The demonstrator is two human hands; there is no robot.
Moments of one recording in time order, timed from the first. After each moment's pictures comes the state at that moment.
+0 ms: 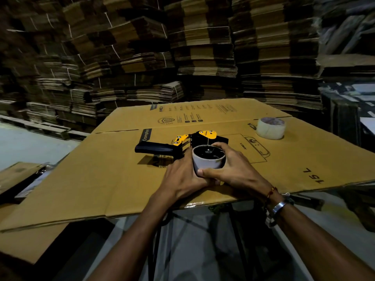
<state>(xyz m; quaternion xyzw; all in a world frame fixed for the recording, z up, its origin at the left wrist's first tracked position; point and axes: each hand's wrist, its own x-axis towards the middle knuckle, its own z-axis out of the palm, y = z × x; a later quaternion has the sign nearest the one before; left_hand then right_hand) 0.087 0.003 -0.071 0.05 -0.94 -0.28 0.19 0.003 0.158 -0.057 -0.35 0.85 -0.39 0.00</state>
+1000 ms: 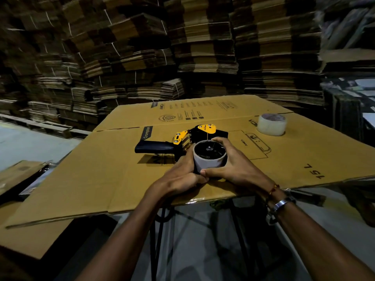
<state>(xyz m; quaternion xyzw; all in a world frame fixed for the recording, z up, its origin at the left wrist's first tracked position) 0.091 -0.006 -0.063 0.02 -0.90 -0.44 0.05 -0.003 0.160 -0.063 -0.37 0.82 -0.44 0.06</state>
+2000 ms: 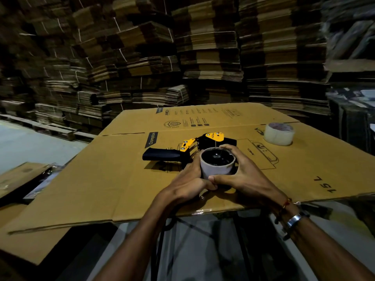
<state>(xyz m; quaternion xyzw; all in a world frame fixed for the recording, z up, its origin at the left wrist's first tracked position) 0.090 -0.005 -0.059 0.02 -0.88 -0.46 0.05 -0.004 0.162 -0.064 -0.39 0.78 -0.48 0.04</state>
